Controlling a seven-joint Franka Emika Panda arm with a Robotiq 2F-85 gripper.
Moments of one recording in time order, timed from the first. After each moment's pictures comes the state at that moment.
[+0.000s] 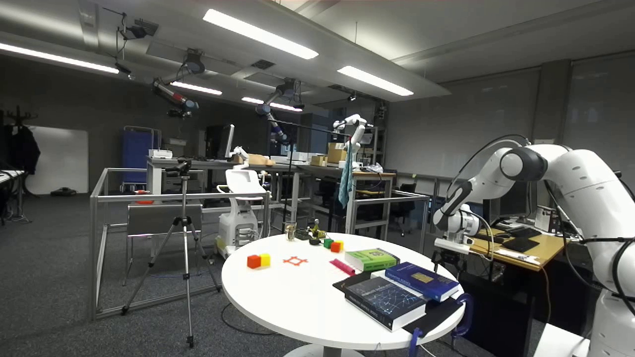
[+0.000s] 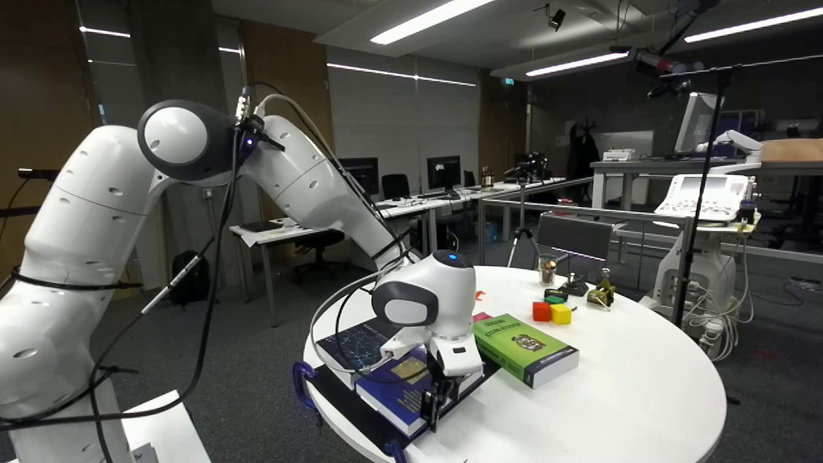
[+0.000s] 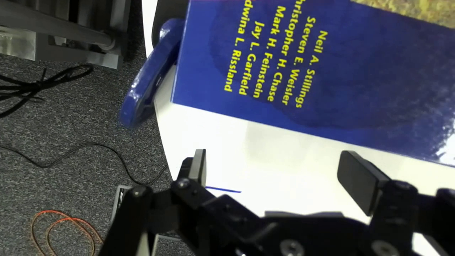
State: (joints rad) arm -0.24 0.54 -0.29 -2.01 0.41 2.47 0.52
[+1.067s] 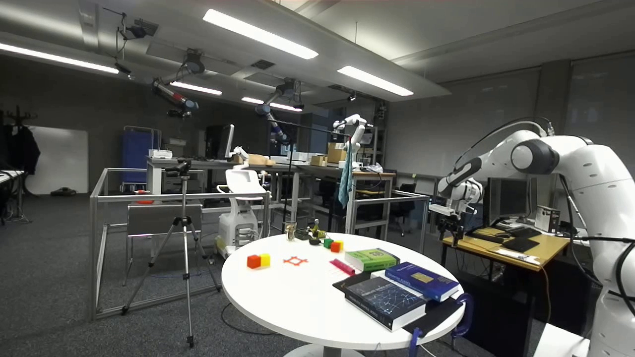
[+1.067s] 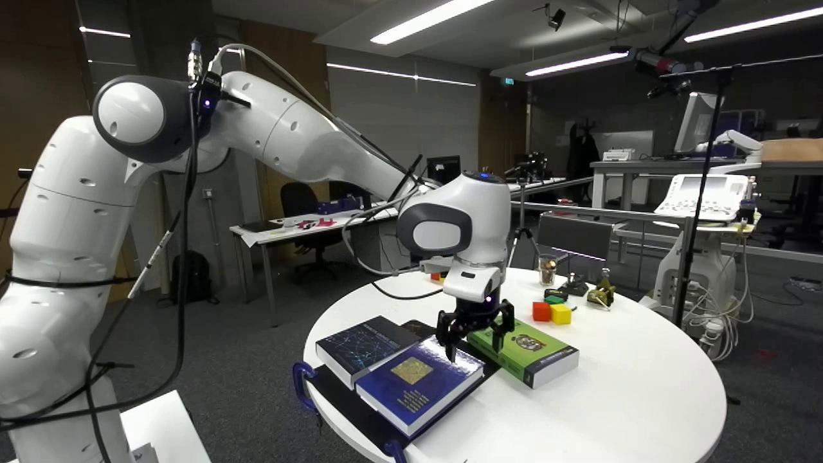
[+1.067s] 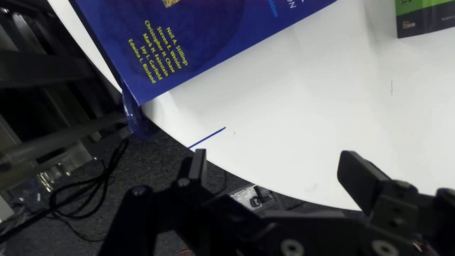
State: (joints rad) arm -0.24 0.43 -0.39 -1.80 0.35 2.17 1.27
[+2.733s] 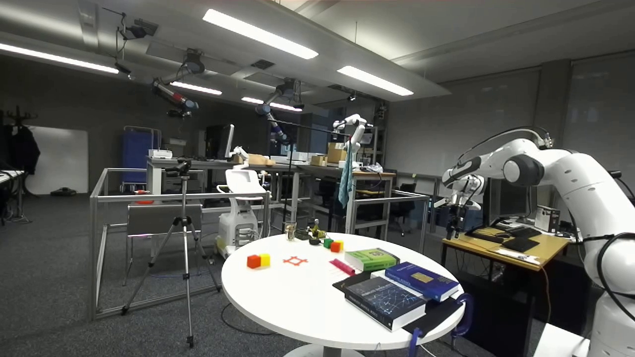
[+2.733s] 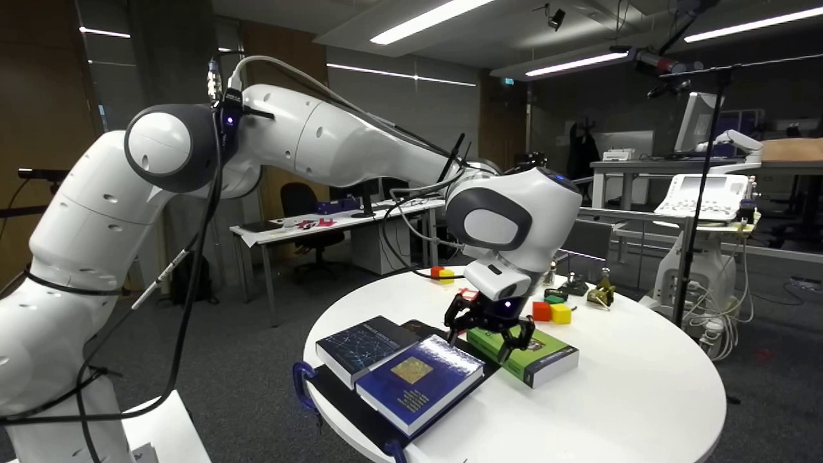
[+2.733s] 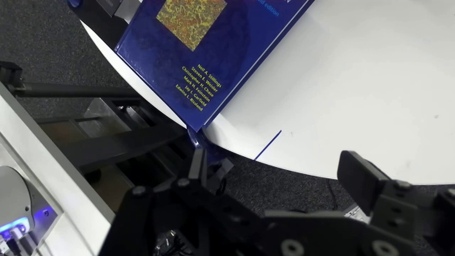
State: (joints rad) arm -0.42 0.61 -0.35 -1.44 0.45 1.70 1.60
